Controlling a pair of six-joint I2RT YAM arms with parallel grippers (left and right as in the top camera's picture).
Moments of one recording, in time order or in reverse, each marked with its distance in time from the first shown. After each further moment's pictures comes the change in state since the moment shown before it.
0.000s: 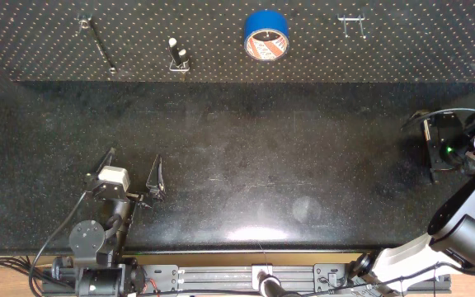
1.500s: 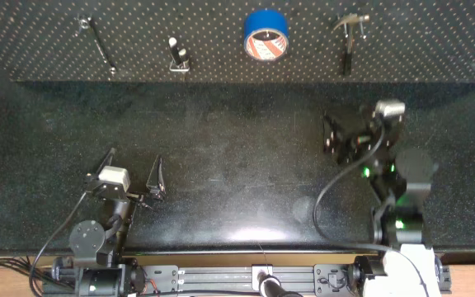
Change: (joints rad) left arm 0.000 0.000 0.000 0.000 0.002 0.000; right arm 0.621 -1.040 -0.809 1.072 -0.364 0.958
